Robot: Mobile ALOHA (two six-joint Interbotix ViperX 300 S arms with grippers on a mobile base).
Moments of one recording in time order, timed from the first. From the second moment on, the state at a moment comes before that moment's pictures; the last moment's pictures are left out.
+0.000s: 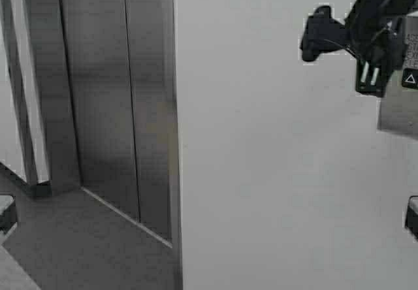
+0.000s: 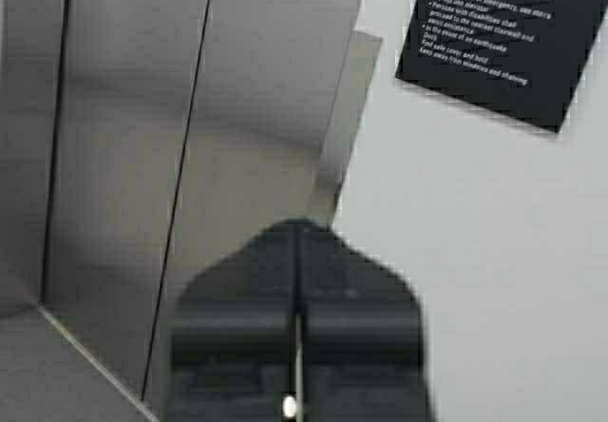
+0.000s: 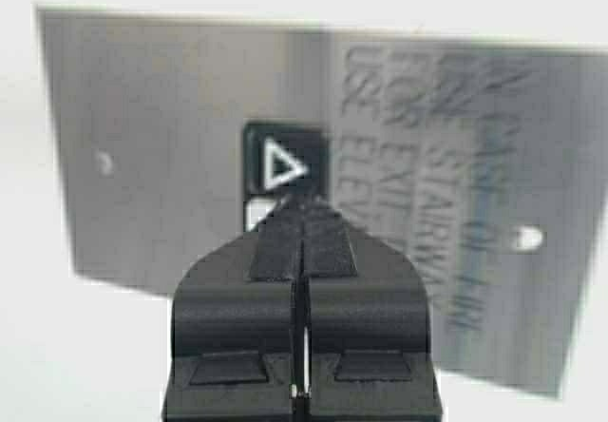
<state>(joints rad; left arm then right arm) -0.04 -1.22 1.31 -0.01 -0.29 -0.24 0.33 0.18 0.77 -1.90 0.92 1.00</state>
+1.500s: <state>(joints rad) -0.04 -1.27 1.32 -0.01 -0.27 -0.17 0.84 -0.23 0.63 -1.05 0.27 0.69</state>
